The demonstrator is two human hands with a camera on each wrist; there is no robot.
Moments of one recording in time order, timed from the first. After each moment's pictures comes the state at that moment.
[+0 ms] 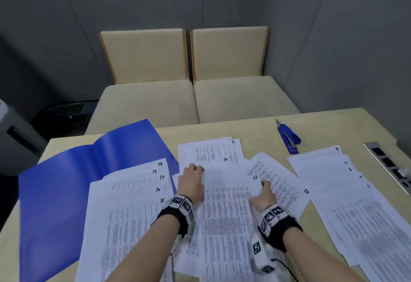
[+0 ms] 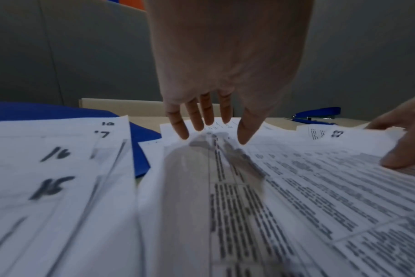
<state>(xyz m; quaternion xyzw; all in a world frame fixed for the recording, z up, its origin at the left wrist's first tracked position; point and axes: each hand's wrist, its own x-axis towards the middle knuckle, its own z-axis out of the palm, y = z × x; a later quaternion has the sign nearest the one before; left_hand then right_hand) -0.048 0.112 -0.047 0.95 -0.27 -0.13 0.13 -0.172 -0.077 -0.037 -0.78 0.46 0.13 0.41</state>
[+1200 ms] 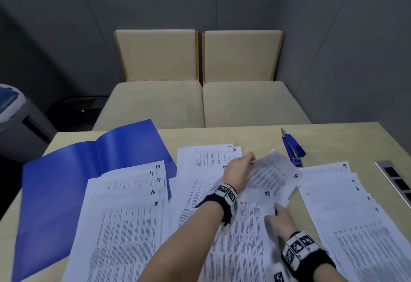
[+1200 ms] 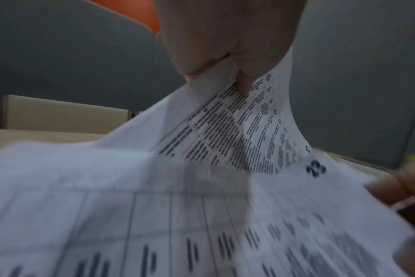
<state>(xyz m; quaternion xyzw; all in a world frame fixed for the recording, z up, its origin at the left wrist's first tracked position) -0.065 -0.032 0.001 0.88 -0.34 -0.08 0.34 -0.210 -0.129 -0.049 -0.77 0.42 0.12 0.46</state>
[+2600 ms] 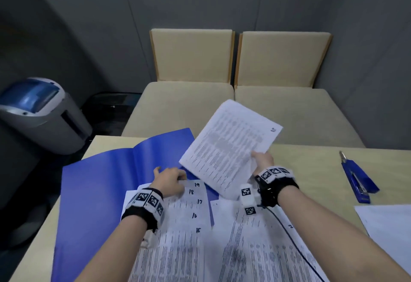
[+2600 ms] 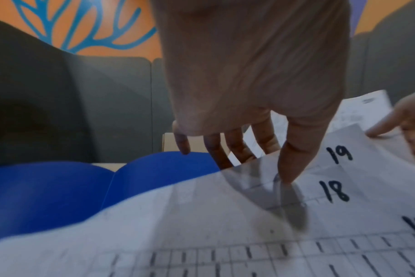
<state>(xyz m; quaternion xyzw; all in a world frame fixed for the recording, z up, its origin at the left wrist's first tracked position) 0.092 0.250 -0.020 0.96 -0.15 -0.22 0.13 0.079 -0.032 -0.011 -0.61 0.45 -0.01 0.66</state>
